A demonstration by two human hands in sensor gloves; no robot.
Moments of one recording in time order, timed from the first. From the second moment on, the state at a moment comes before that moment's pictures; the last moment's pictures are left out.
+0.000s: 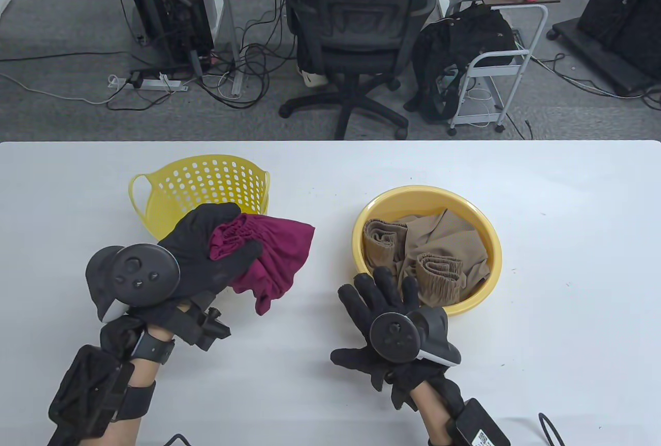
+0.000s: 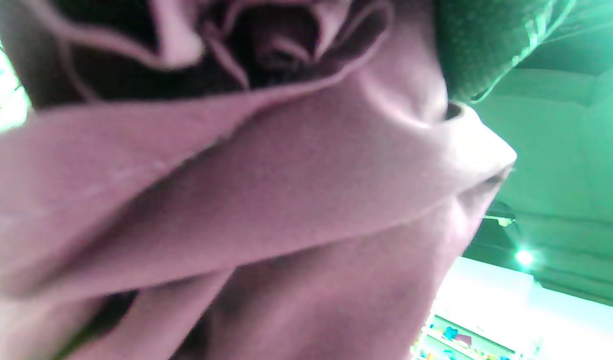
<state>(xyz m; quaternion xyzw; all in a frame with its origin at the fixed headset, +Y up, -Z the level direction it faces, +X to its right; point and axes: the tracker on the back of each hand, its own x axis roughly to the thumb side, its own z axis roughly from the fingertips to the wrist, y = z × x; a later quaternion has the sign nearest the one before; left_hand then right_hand) -0.235 -0.512 -0.289 0.17 -0.24 0.30 0.91 0.079 -0.682 -0.265 0.27 -0.02 0.95 0.17</state>
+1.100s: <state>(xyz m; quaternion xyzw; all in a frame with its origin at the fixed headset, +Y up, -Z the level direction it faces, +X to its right) -0.265 -0.552 -0.356 0.11 -0.10 0.19 0.97 0.086 -0.680 -0.263 0.28 -0.02 0.94 0.18</state>
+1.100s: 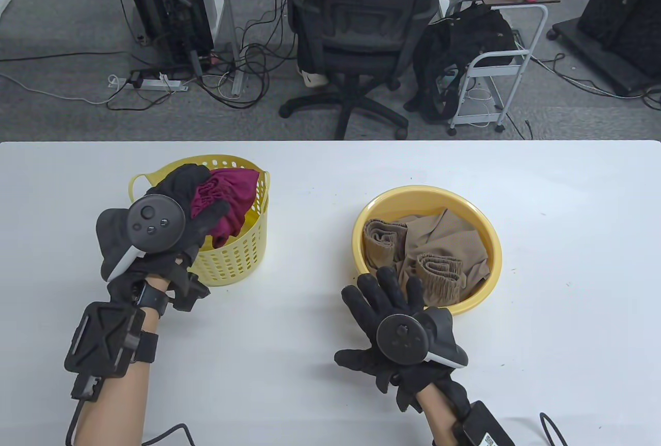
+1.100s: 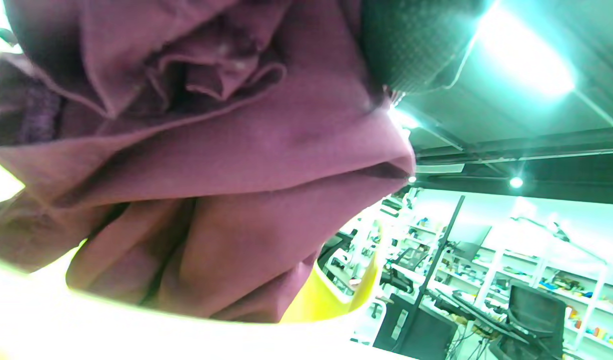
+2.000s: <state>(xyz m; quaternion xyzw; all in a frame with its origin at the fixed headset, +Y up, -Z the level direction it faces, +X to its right) -0.264 -0.585 -0.353 0.06 -0.10 0.14 0.98 0.087 -0.679 -0.261 0.28 -0.02 0.95 0.17</state>
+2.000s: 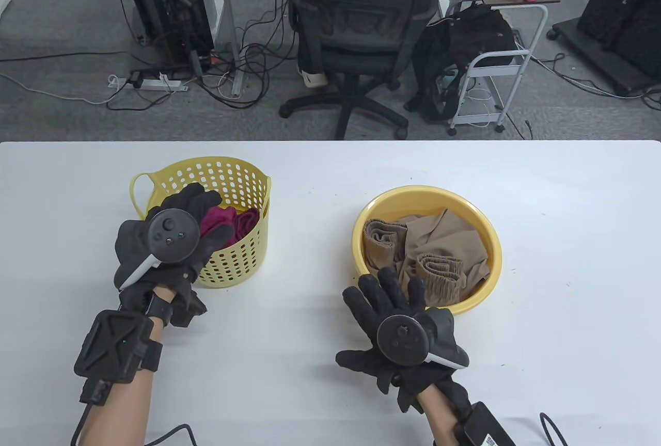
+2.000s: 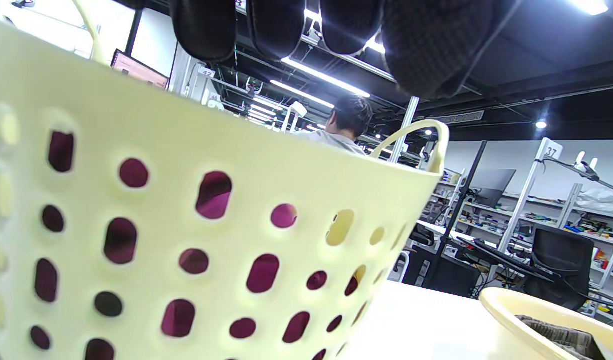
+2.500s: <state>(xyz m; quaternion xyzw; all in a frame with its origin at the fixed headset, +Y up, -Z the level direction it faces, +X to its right) -0.224 -0.583 -0.292 0.09 -0.22 0.11 0.96 0.087 -0.679 -0.261 0.28 -0.02 0.95 0.17</state>
